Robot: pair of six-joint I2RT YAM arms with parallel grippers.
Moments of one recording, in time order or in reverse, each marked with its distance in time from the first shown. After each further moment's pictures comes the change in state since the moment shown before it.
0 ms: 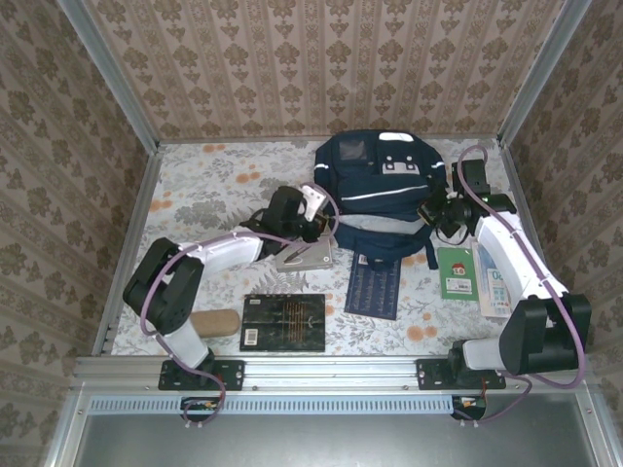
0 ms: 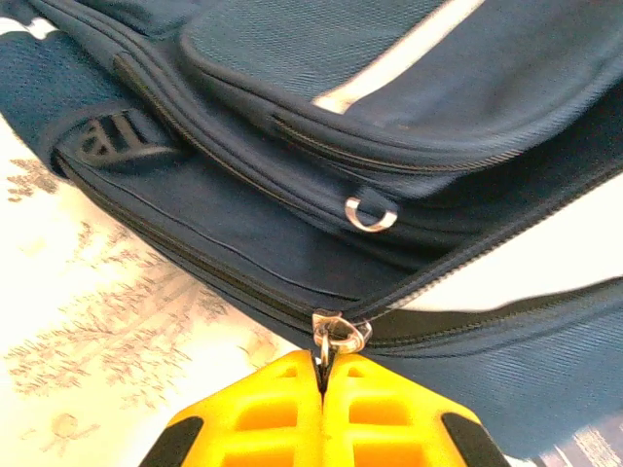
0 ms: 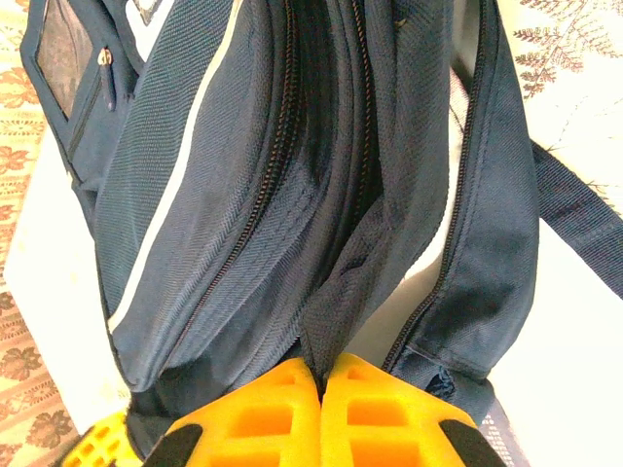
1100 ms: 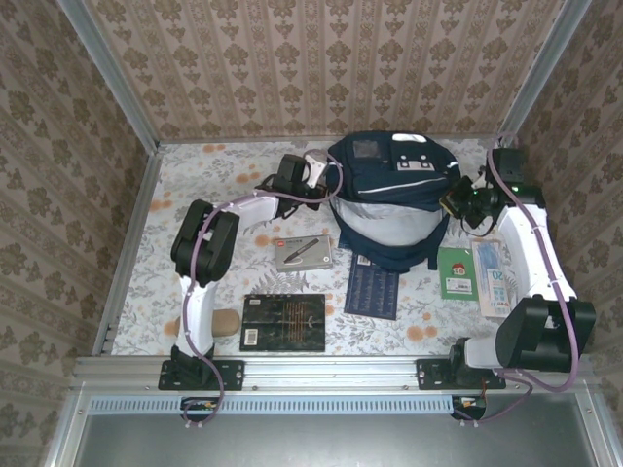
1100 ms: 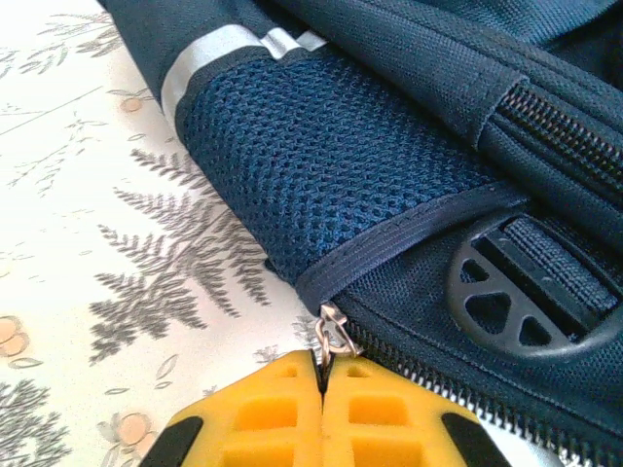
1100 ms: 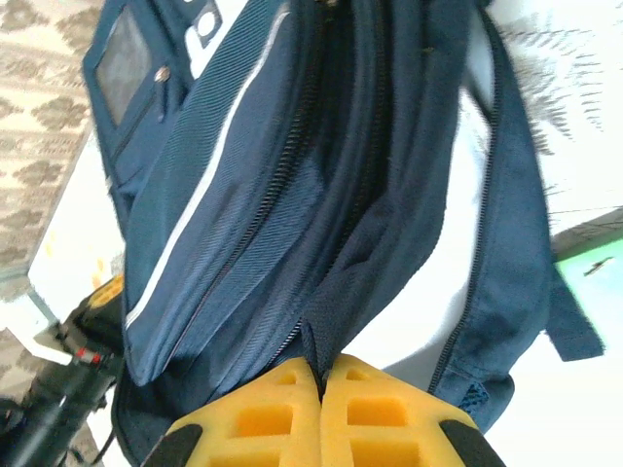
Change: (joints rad) left arm 0.137 0.435 0.463 -0.092 0.044 0.027; right arm -0.135 0.012 0.132 -0.108 -0.108 -0.172
